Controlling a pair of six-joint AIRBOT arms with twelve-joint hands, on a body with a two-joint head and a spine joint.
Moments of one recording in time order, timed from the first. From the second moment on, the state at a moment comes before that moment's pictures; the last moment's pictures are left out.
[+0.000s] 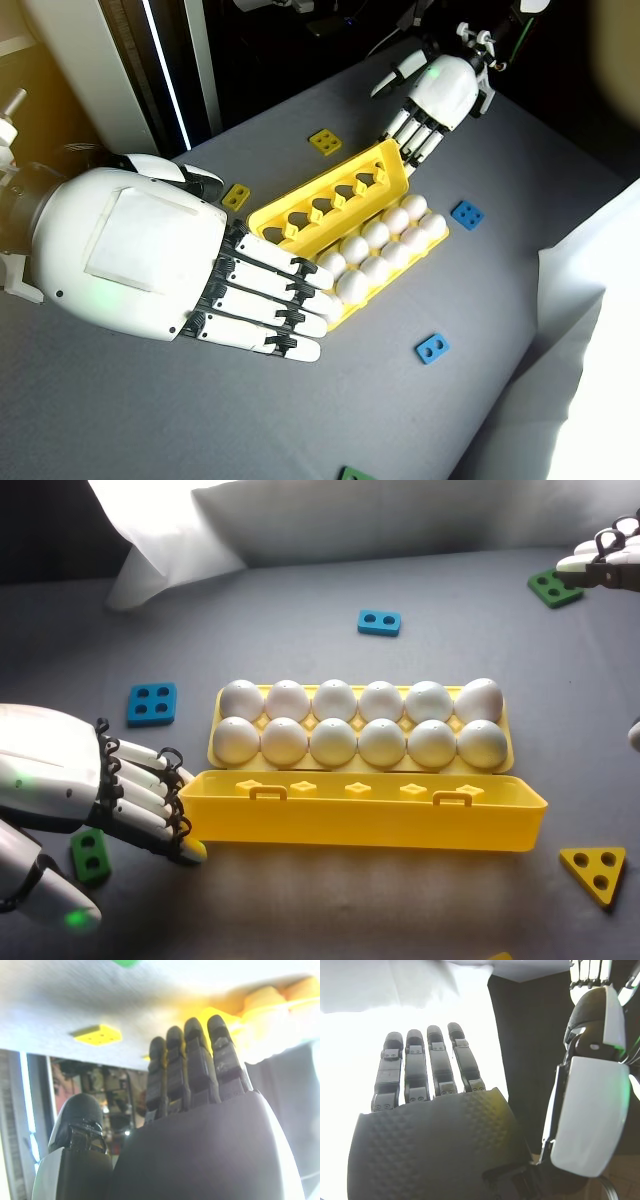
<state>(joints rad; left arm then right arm) 0.48 -0.97 1.11 1.45 -1.09 -0.29 -0.18 -0.60 0.94 -0.79 0.28 -0.03</state>
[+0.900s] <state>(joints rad) 0.38 -1.00 1.18 1.35 -1.02 -0.27 -0.18 -0.60 0.94 -0.79 0.28 -0.03</state>
